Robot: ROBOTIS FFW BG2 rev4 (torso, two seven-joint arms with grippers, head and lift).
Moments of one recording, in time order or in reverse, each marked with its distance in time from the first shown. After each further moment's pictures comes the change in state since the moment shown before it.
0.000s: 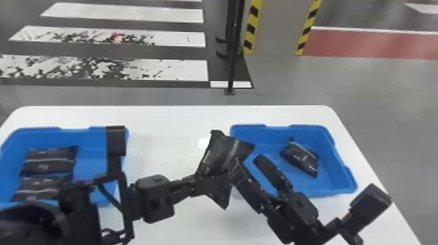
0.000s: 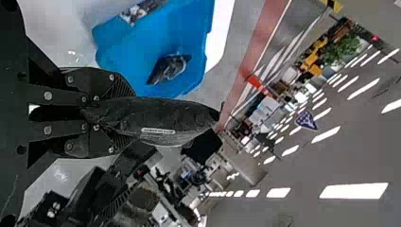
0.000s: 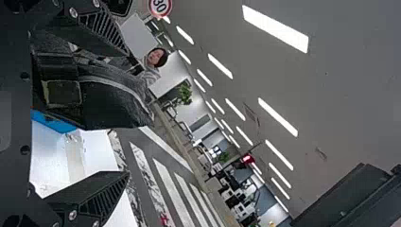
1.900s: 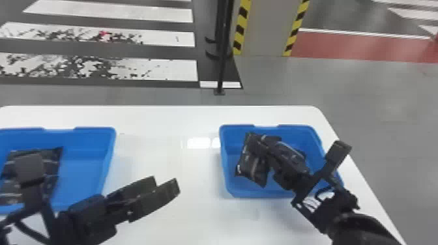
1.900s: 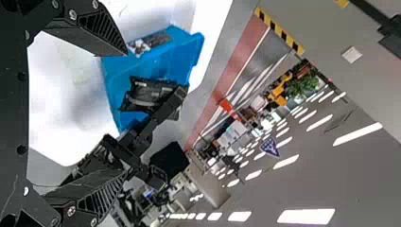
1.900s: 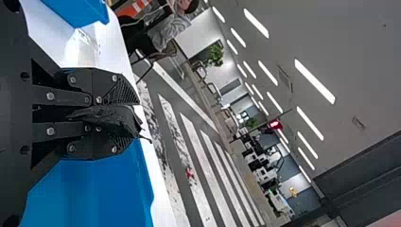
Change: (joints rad) left arm 0.219 -0.057 0.258 -0.141 0.066 -0.018 0.026; right arm -0.432 -0.129 -0.111 0.496 0.013 0.086 -0.013
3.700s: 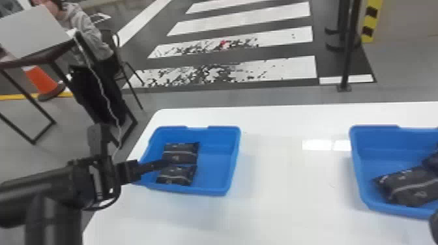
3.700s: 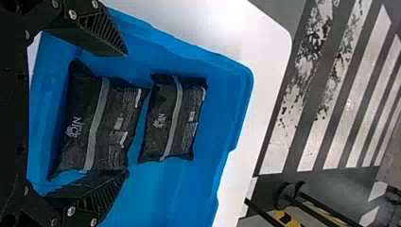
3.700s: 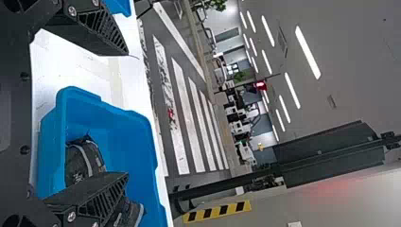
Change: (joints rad) left arm -0.371 0.130 0.357 0.323 -0.709 0.314 0.018; right arm 0.720 0.176 -0.051 -0.665 0.295 -0.186 -0.157
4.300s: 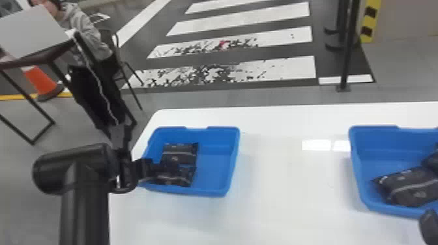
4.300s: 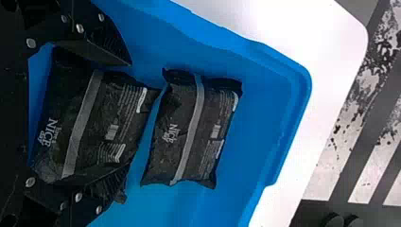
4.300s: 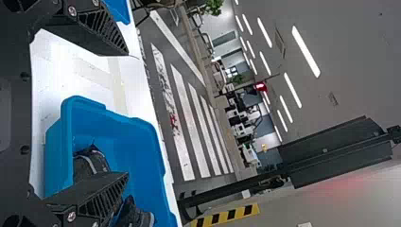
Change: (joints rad) left arm -0.196 0.006 -0.090 0.294 -0.128 0.093 0.023; right arm -0.016 -0.008 0.023 0.033 -0.043 0.002 0.000
